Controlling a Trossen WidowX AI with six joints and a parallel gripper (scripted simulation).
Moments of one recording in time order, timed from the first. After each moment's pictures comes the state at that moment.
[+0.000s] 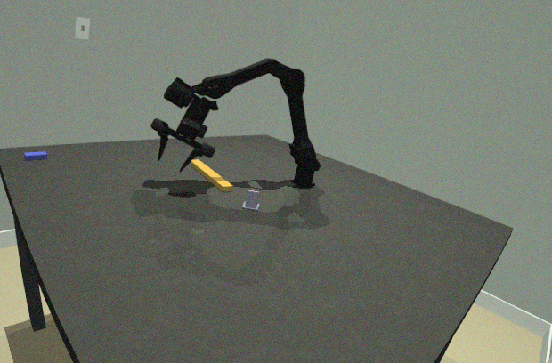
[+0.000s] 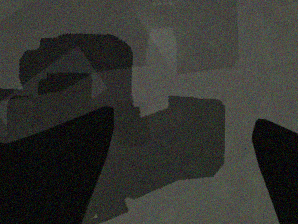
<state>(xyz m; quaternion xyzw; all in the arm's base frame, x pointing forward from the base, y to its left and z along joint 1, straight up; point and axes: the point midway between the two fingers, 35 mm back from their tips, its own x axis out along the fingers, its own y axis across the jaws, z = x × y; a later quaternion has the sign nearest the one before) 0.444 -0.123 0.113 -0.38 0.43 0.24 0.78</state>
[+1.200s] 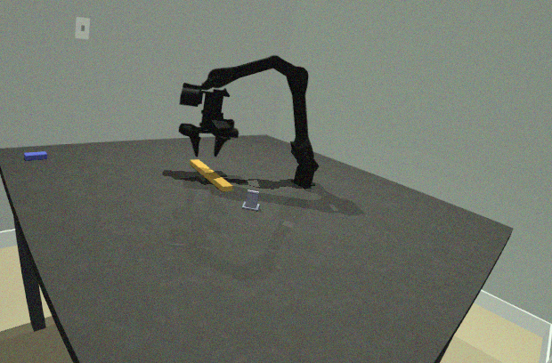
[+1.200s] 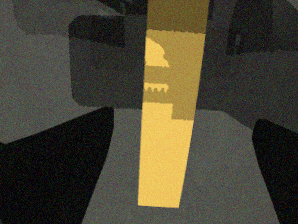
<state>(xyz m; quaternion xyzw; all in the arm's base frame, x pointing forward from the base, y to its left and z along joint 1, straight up) 0.282 -0.196 0.103 -0.47 0.54 0.43 0.55</state>
